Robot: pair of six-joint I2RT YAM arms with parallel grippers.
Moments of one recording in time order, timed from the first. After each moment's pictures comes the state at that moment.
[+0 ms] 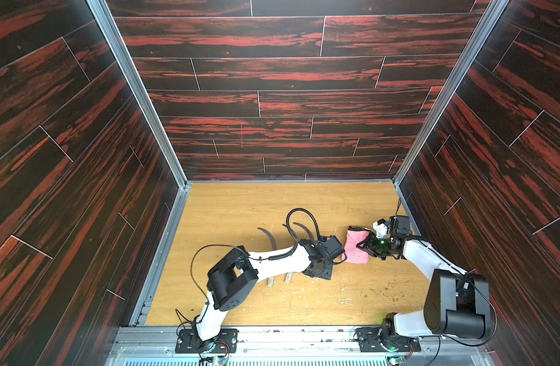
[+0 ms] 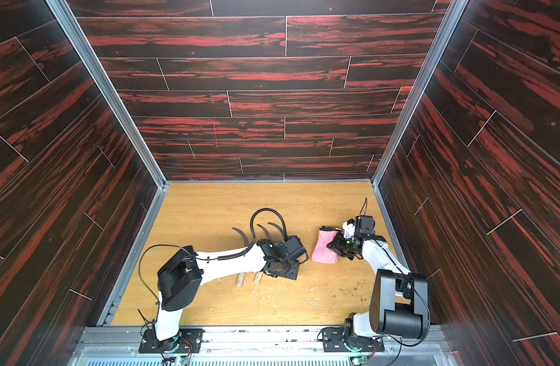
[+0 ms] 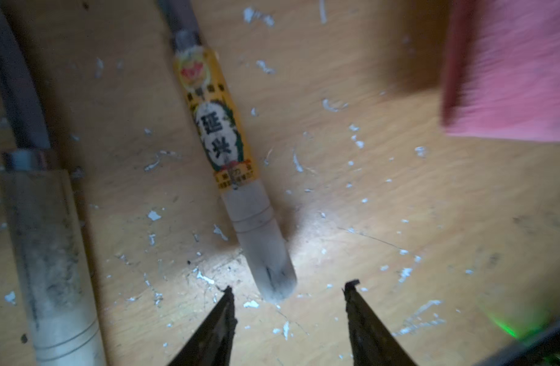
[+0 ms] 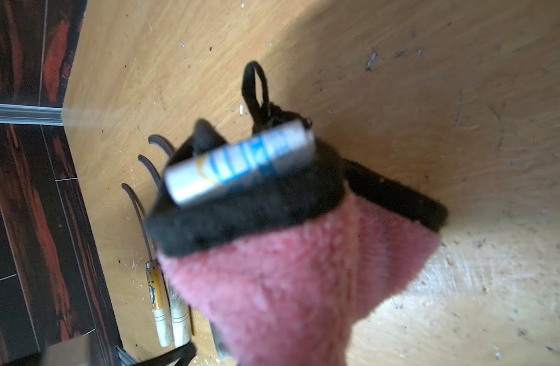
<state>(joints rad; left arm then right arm) -1.07 2.03 1.52 -0.72 -0.05 -0.79 -0.10 1.42 0.79 -0.50 -0.53 0.38</state>
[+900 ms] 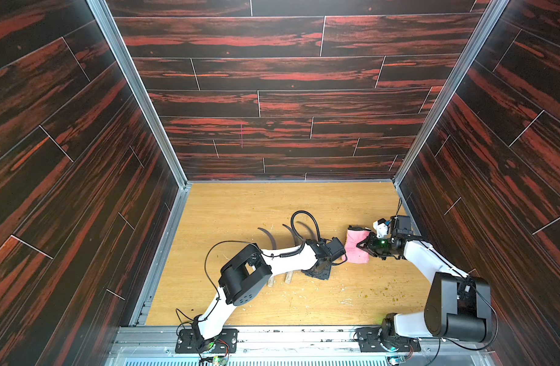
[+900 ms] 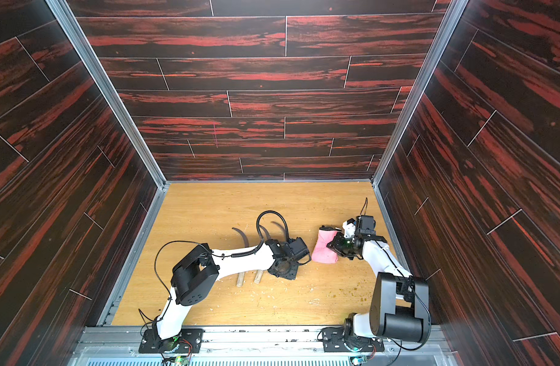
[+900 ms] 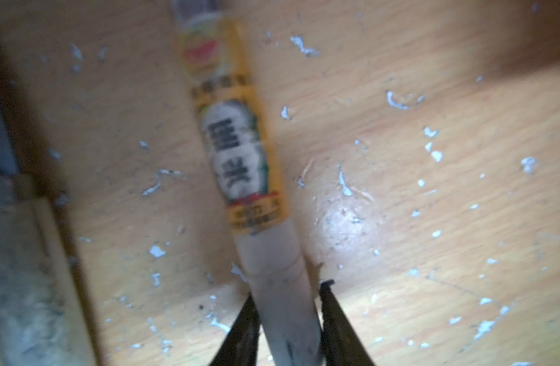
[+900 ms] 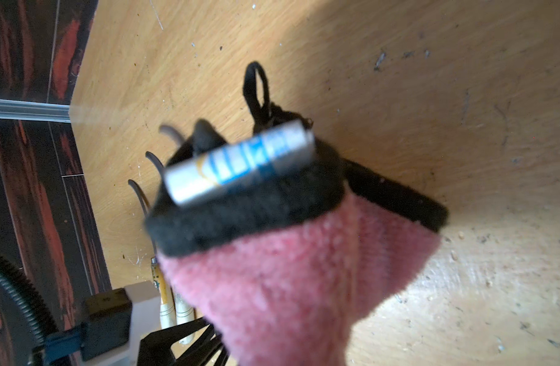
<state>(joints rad) -1.05 2.14 1.59 -0.79 -0.07 -0.73 -0.10 1.40 0.79 -0.50 -0.55 0.38</state>
